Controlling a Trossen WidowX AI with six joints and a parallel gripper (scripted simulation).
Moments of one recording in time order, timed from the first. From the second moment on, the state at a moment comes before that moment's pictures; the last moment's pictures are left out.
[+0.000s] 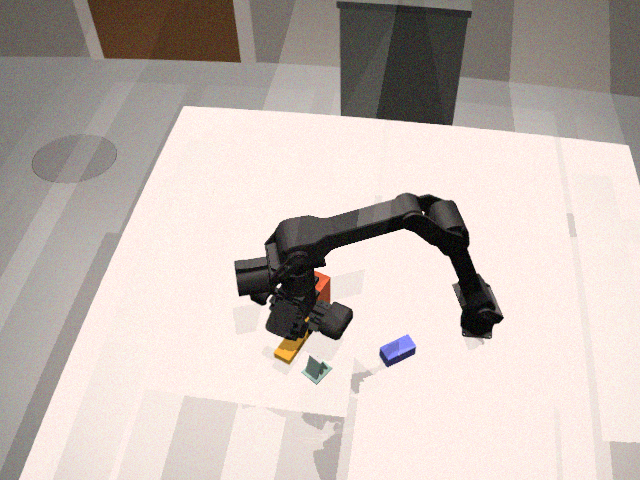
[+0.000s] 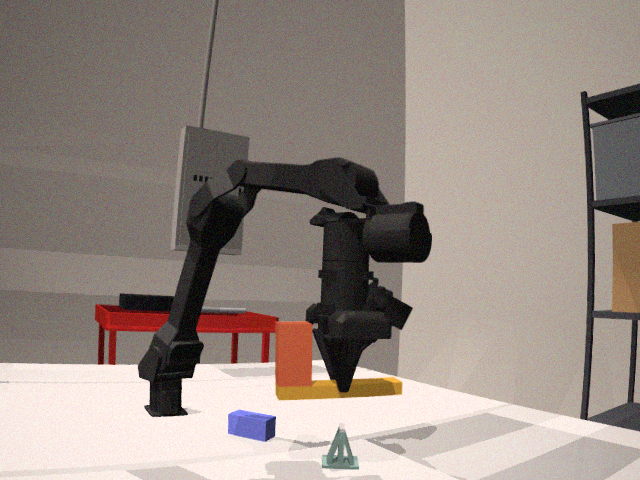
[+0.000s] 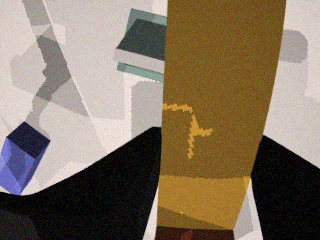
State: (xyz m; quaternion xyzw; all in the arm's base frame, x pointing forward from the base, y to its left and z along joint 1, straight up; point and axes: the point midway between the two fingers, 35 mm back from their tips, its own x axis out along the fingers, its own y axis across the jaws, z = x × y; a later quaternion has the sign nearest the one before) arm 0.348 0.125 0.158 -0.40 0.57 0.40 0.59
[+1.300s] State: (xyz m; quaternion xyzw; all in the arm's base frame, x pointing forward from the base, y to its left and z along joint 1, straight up) arm 0.339 0.179 0.126 -0.34 0.61 0.34 0.63
